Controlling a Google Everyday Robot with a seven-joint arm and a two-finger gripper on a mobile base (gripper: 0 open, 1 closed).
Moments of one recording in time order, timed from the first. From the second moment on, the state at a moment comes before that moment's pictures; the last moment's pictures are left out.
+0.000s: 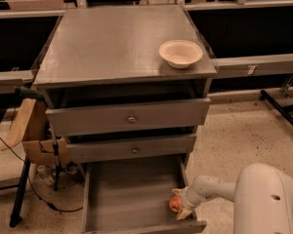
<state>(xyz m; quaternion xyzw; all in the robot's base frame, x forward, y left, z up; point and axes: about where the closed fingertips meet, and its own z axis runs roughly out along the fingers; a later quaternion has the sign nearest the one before) 0.522 -0.164 0.168 -0.74 0.64 0.12 0.18</state>
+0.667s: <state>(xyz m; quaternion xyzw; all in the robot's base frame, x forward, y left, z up) 0.545 -0.175 0.155 -0.73 0.67 0.05 0.17</state>
